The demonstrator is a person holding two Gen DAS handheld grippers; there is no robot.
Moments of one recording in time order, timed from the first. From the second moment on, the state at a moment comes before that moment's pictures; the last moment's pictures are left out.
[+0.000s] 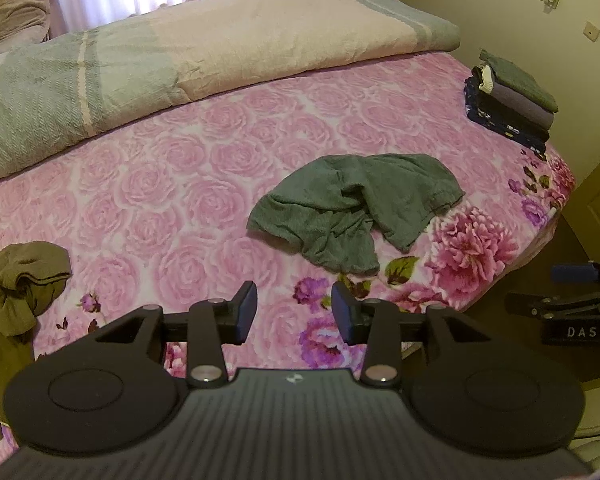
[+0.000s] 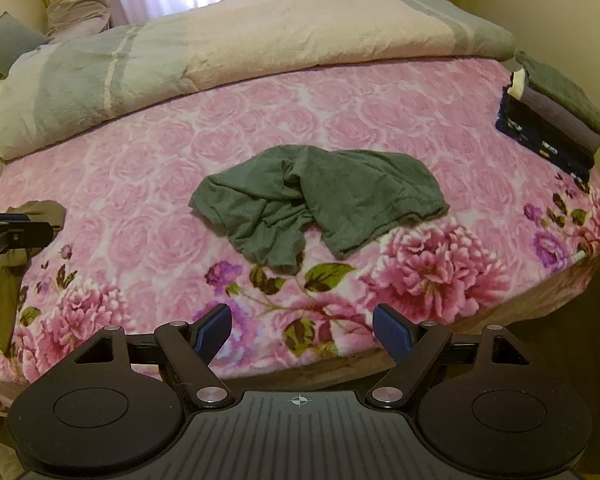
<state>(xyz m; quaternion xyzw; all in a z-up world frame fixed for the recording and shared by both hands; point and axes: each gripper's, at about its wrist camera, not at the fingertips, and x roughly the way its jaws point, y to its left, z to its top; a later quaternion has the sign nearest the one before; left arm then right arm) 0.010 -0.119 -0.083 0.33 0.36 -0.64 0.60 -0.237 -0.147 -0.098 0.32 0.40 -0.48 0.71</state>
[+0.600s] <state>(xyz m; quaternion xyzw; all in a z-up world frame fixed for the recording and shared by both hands) -0.065 -0.206 -0.108 0.33 0.39 -0.59 0.63 -0.325 -0.269 -0.112 0.32 0.41 -0.45 0.73</state>
